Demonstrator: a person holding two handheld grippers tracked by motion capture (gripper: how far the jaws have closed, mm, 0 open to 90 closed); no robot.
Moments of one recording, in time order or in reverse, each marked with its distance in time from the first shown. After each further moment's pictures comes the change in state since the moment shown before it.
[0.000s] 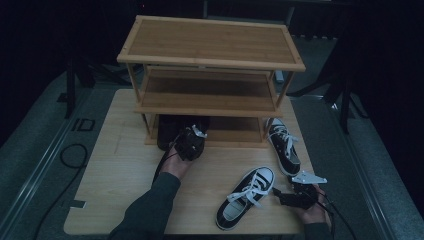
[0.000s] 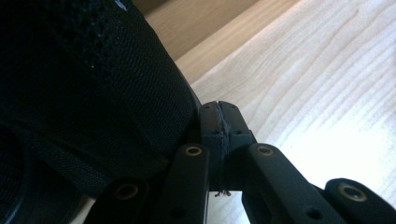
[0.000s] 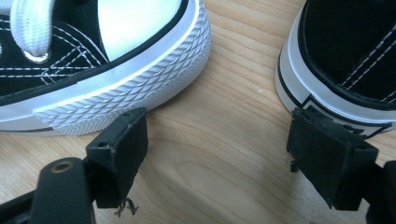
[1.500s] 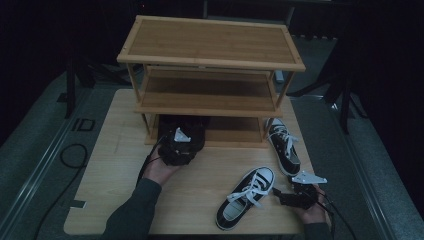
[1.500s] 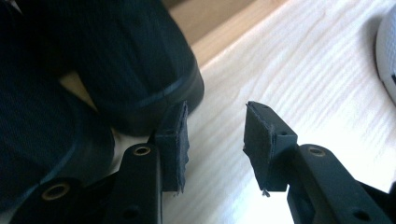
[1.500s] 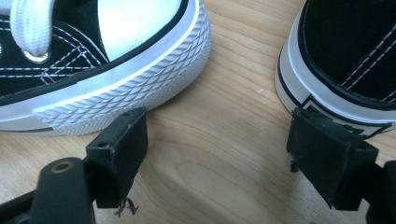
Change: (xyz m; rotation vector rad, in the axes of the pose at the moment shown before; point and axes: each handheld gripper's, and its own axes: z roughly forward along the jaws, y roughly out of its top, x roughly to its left) left arm 0.022 -0.044 -0.033 -0.108 -0.075 0.030; right arm 0.000 0.000 0.000 0.000 0.000 0.000
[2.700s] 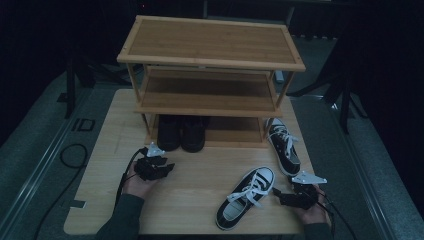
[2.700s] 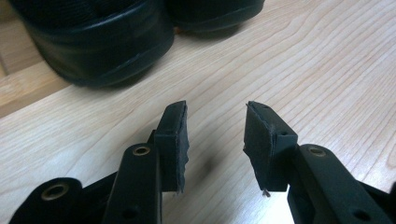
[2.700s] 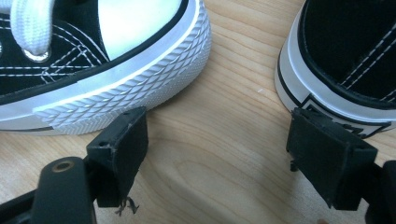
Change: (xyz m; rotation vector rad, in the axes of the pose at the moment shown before) left arm 0.025 -0.072 -0.023 -0.023 0.063 -0.128; right arm 0.001 0.000 0.000 0.001 -0.003 -0.001
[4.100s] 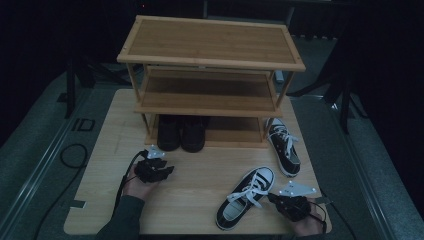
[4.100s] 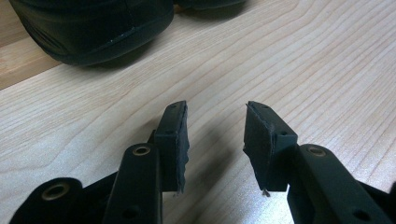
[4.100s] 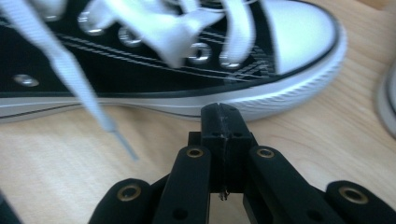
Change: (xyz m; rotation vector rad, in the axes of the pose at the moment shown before) left arm -0.001 -0.006 0.007 0.030 -0.005 -0.009; right arm 0.063 0.013 -0.025 0.056 0.099 -0.140
